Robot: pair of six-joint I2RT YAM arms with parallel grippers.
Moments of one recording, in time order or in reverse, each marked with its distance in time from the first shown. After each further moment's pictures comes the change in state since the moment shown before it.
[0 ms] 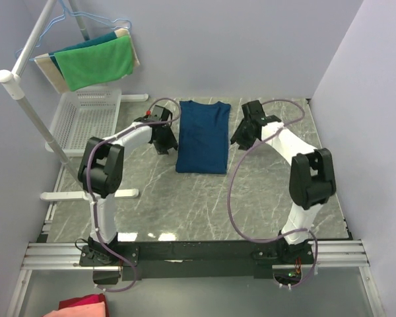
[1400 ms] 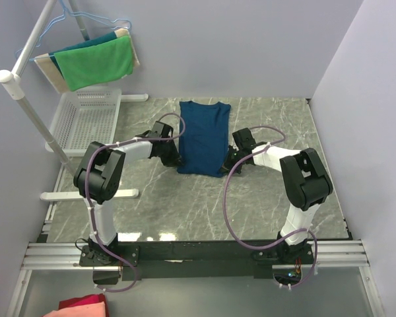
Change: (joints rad) left arm -0.042 -0.099 -0.316 0.276 0.263 -0.013; right arm 0.092 -0.022 -0.404 0.348 -0.301 -0.022
